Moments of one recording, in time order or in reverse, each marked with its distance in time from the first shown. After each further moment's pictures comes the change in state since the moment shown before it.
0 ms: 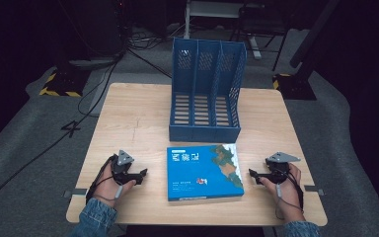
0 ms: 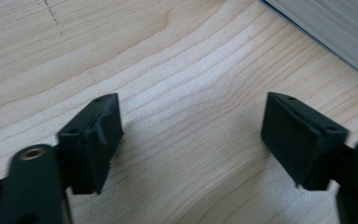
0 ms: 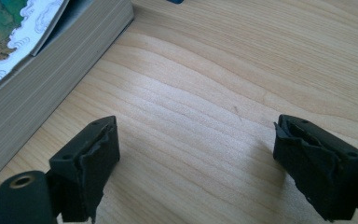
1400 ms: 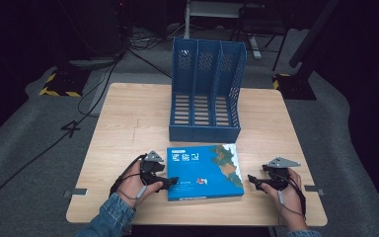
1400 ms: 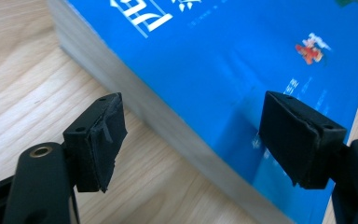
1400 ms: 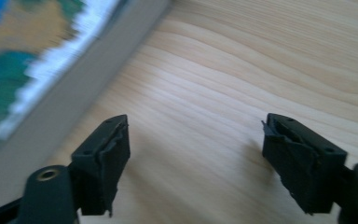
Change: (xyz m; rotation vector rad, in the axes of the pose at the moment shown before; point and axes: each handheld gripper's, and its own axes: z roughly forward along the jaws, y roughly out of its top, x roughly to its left) left arm -0.072 0.044 0.021 0.069 -0.382 -0.016; right arm 0.020 -0.003 -0.017 0.009 0.088 0.037
